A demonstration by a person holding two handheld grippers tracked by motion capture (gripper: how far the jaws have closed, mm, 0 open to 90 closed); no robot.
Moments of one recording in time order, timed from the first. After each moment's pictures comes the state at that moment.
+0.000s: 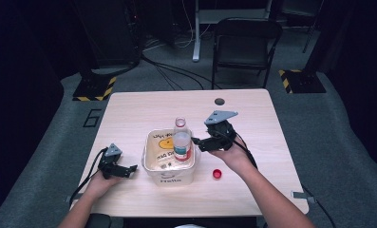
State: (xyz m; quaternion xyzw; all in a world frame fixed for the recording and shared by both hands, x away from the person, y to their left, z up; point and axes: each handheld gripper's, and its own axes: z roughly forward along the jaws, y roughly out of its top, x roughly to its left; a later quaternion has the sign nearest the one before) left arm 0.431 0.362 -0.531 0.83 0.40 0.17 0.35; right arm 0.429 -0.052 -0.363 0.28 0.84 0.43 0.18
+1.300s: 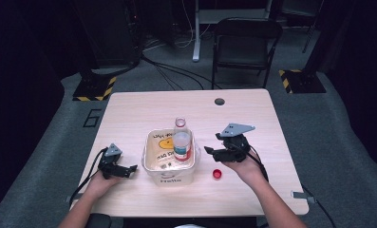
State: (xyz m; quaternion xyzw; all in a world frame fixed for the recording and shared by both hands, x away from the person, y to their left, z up) left arm 0.431 0.361 -0.531 0.83 0.40 0.17 0.35; right arm 0.407 -0.092 -0.393 0.30 0.82 0.45 0.17
